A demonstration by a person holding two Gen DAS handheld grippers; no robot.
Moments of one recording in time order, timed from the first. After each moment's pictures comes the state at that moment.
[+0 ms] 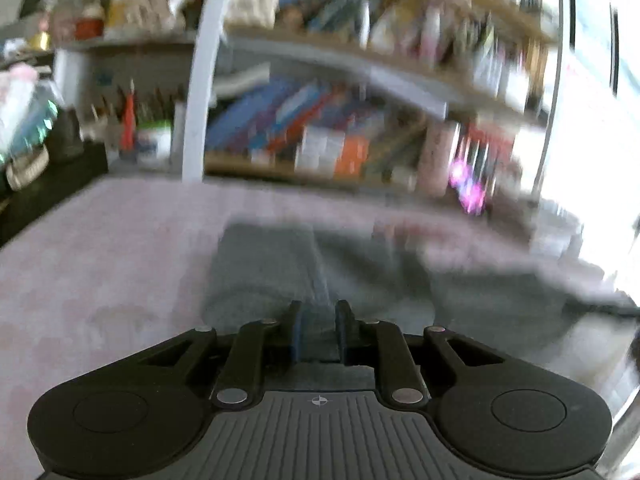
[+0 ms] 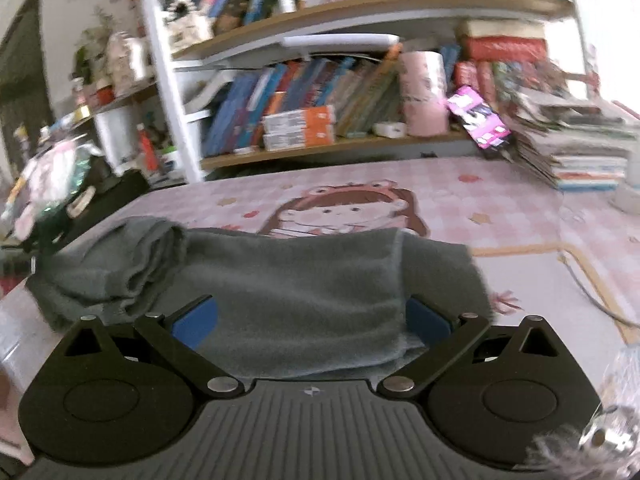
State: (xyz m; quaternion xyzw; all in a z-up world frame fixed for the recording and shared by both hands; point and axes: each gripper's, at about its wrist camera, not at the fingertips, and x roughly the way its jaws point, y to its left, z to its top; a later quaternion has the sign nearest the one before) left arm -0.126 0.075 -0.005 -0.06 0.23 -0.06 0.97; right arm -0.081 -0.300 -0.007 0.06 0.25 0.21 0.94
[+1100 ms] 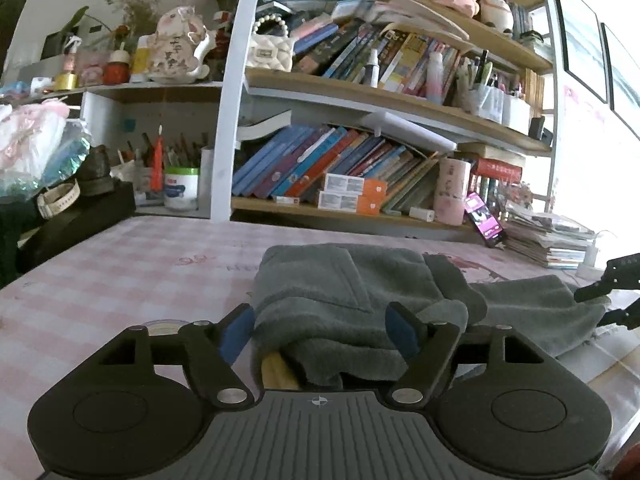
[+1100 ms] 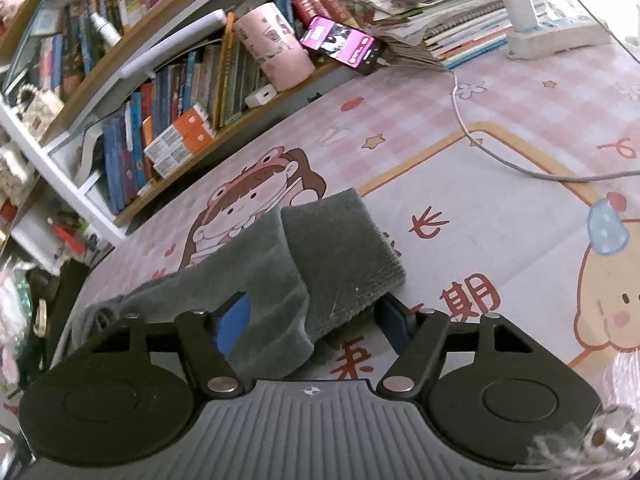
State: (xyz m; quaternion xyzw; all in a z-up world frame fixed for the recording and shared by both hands) left arm -0.164 0.103 -0.018 -0.05 0.13 -0.04 0.99; right arm -0.046 -0.340 -0.020 0.26 0.34 0.08 0.90
